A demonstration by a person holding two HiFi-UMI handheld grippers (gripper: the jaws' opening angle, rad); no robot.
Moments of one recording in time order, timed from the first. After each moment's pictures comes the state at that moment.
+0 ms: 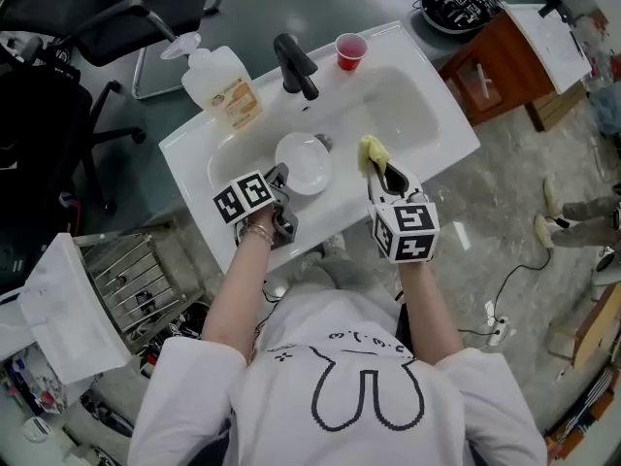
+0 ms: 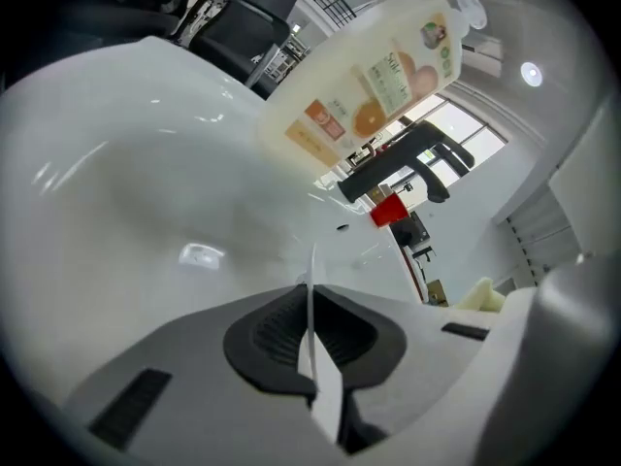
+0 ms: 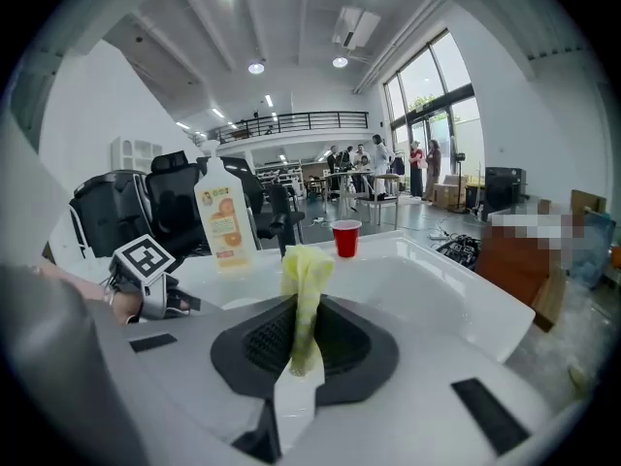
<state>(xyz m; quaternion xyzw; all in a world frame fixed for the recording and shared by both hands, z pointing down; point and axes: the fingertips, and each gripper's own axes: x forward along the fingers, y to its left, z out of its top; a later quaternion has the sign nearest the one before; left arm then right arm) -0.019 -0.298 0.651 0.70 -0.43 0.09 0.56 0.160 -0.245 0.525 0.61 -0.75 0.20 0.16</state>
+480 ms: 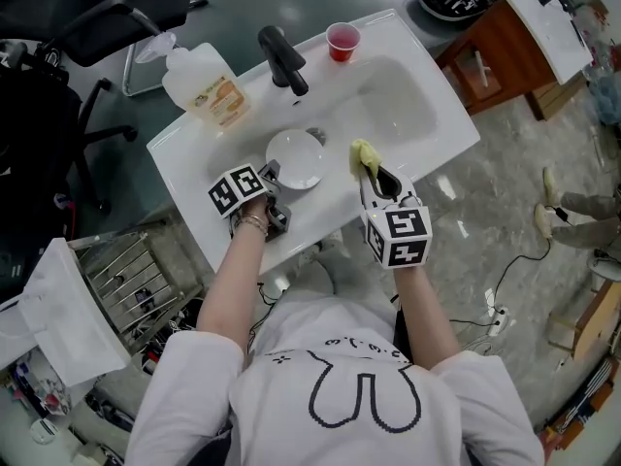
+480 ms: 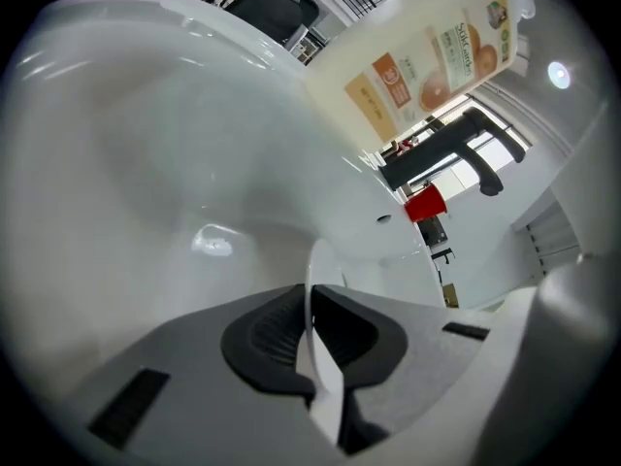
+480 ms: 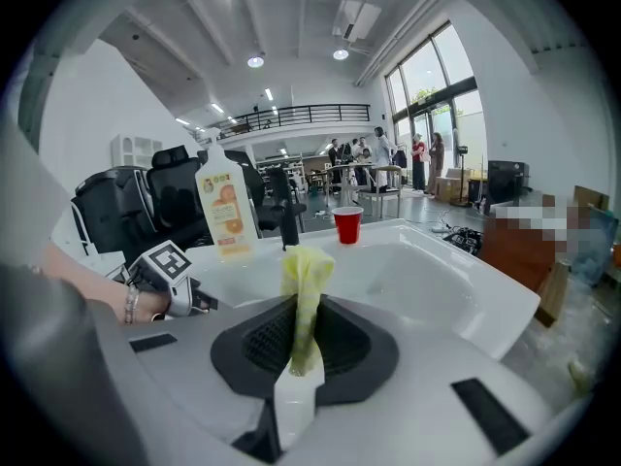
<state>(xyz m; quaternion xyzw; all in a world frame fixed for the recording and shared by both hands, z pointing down) -0.024 -0.305 0.701 0.66 -0.45 0.11 0.59 0.158 -0.239 0.547 0.60 -0.75 0.22 0.17</state>
